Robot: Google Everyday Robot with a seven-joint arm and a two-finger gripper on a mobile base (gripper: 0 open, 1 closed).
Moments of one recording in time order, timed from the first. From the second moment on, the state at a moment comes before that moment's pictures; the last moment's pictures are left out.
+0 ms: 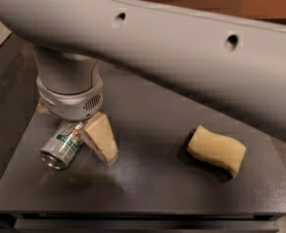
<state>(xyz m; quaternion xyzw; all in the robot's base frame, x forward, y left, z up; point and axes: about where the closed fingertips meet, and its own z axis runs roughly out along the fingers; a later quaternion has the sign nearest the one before) 0.393 0.131 0.888 -0.95 0.29 0.01 0.09</state>
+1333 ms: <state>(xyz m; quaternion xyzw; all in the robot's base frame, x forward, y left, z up) 0.392 0.157 0.841 -0.98 0.21 -0.01 0.03</state>
